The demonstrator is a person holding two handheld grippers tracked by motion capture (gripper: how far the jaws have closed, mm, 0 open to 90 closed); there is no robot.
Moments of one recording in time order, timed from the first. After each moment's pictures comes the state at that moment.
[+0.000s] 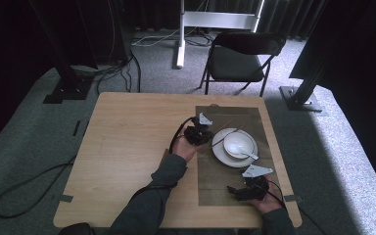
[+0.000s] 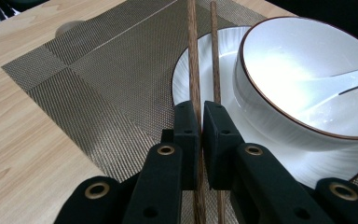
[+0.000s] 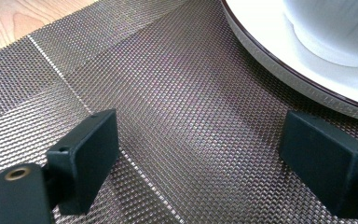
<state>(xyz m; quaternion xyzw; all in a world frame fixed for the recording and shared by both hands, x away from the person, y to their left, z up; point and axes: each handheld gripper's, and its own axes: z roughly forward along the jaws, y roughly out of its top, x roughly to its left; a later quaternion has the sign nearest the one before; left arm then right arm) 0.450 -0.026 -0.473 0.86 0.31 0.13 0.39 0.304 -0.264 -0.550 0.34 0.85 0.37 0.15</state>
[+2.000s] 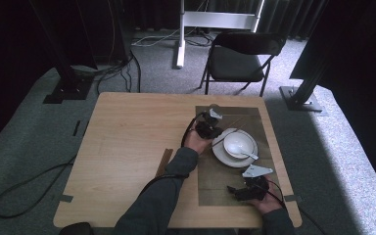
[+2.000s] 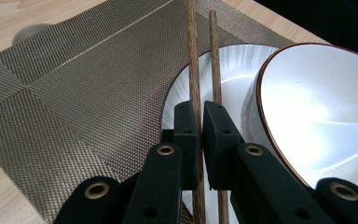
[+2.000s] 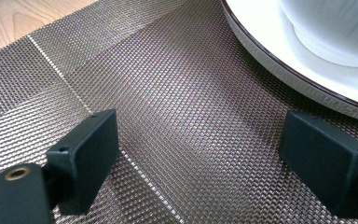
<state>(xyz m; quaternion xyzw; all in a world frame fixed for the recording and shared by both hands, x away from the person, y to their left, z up) 0.486 -0.064 -0.489 0.86 0.32 0.09 0.39 0.304 -0.264 -0.550 0.34 0.85 0.37 0.15</state>
